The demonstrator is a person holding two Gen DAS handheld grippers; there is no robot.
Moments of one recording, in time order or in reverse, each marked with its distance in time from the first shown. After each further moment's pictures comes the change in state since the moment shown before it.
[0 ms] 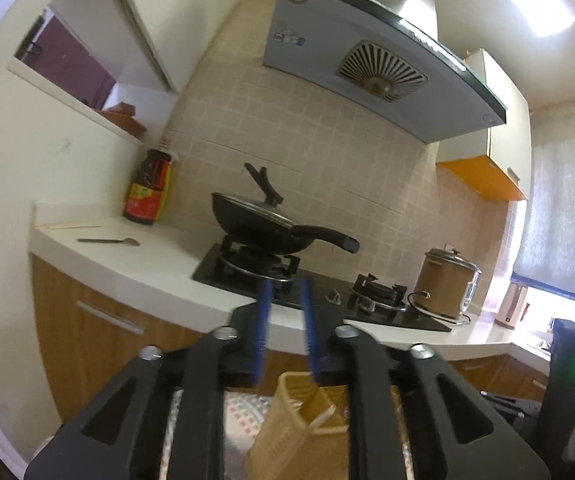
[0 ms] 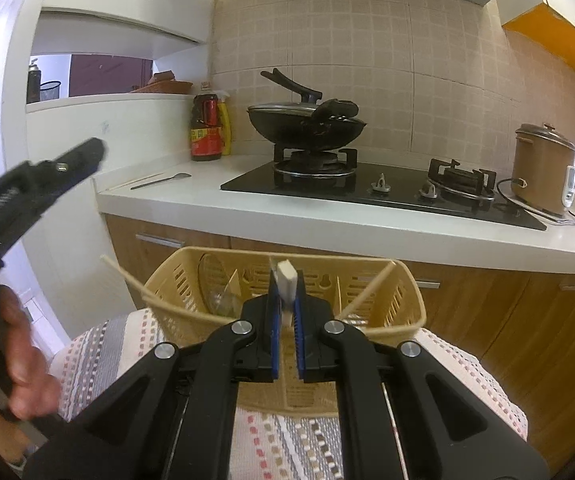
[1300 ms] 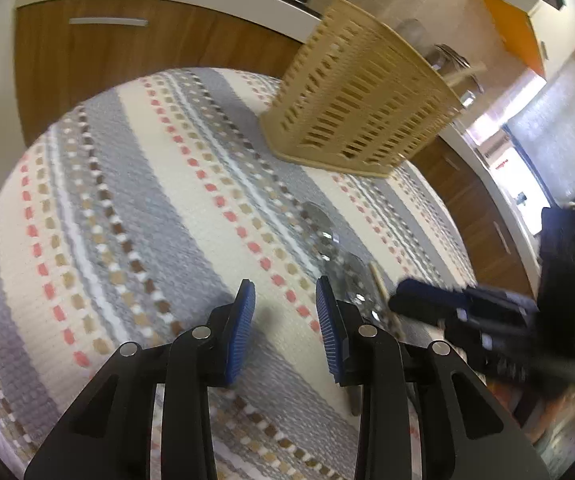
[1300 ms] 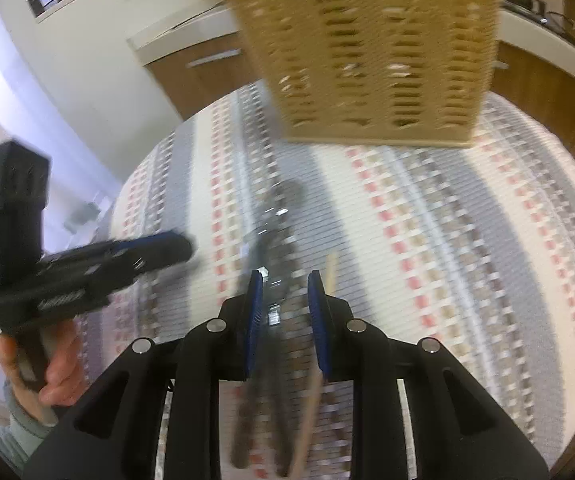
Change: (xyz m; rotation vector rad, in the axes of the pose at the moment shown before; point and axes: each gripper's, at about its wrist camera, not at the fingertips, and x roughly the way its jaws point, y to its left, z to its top) left arm -0.031 0.059 -0.143 -0.166 0.923 -0.096; right arm -0.011 0.055 -0.119 0.092 0.610 0.209
